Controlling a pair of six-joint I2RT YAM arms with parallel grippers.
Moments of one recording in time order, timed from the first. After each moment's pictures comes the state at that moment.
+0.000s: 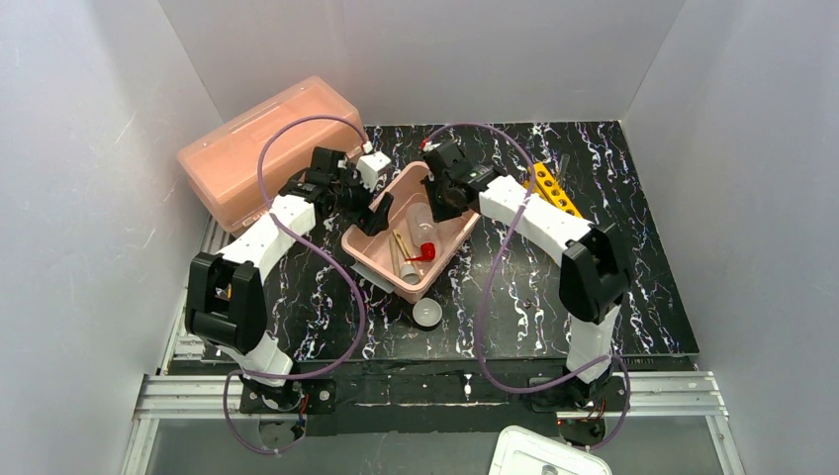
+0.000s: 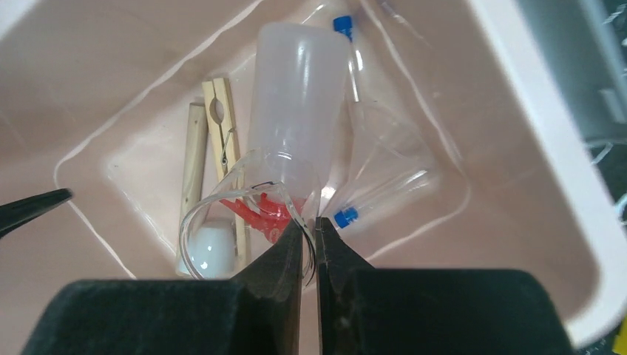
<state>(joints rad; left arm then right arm) -0.31 1.60 1.21 -0.46 0.42 0.35 0.72 1.86 1.64 -0.71 0.10 0.31</state>
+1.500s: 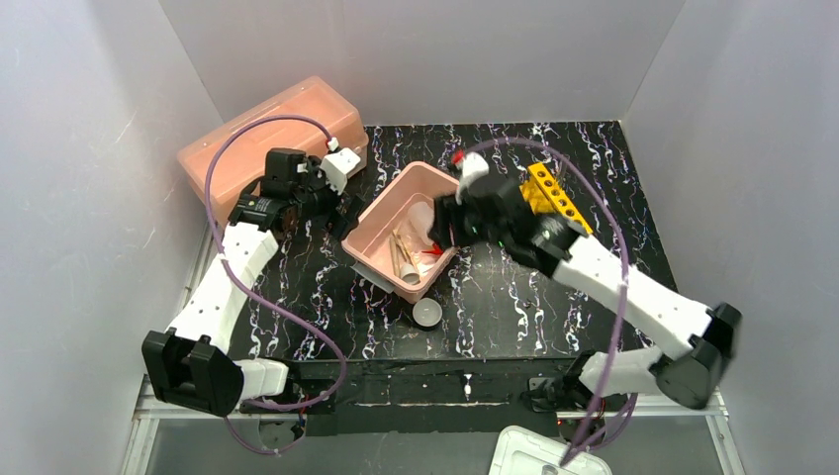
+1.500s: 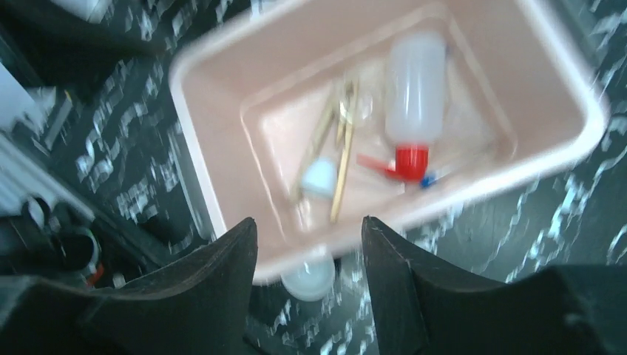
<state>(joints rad) -0.24 1.28 1.22 -0.68 0.34 0.43 0.87 1.33 1.33 -0.56 0.09 0.36</state>
